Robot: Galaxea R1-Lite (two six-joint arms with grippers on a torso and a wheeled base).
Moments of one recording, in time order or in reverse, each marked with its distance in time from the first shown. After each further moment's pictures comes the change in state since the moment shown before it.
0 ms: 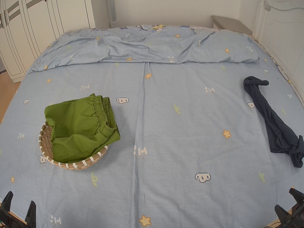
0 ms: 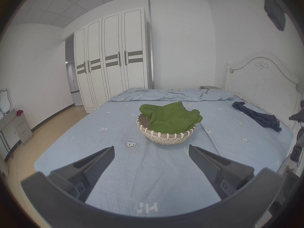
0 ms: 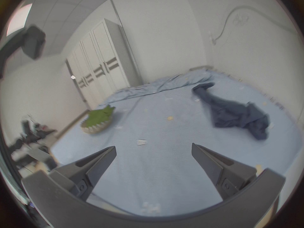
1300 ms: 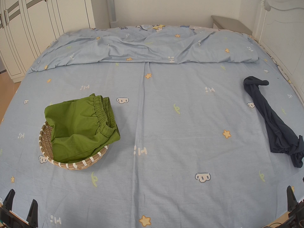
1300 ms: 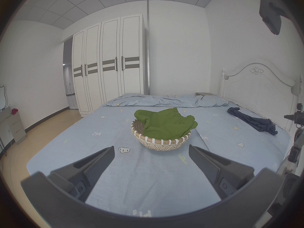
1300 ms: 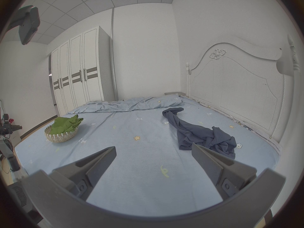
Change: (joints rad) left arm -0.002 -0.005 0.077 -0.142 -0.047 -0.014; right arm 0.076 -0.083 0.159 -0.290 -0.412 -0.087
